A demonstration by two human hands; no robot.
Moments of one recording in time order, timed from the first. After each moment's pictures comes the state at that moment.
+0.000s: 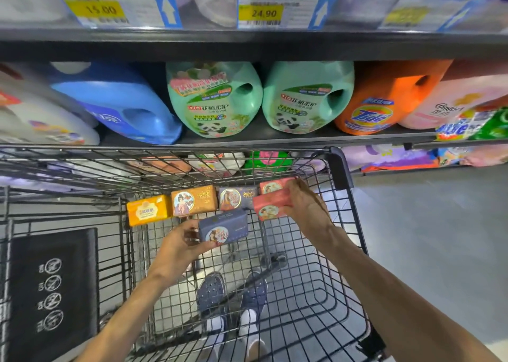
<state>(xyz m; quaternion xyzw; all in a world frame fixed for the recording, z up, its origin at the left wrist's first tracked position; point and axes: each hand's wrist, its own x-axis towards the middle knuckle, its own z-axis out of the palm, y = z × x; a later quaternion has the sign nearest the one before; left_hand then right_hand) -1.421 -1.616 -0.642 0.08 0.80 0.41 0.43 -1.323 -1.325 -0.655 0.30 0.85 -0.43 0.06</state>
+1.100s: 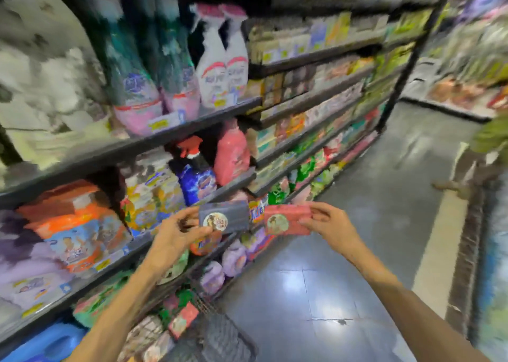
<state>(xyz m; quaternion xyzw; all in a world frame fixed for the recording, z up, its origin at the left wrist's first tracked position) -1.322 -1.368 -0.163 0.44 0.64 0.51 0.36 -0.984 -1.237 -0.164 0.50 0.64 -0.48 -0.33</state>
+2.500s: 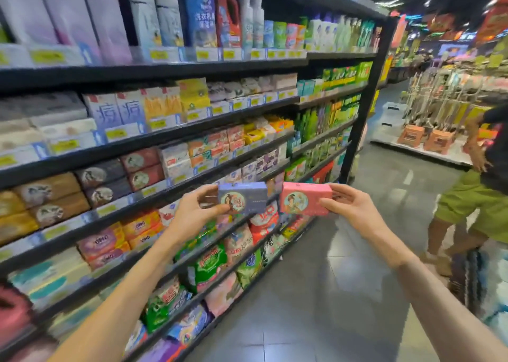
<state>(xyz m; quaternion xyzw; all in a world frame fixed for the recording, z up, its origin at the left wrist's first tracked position) -0.874 -0.675 -0.039 0.58 0.58 0.50 0.26 -0.523 -0.584 -0.023 0.45 0.66 -0.42 -0.44</state>
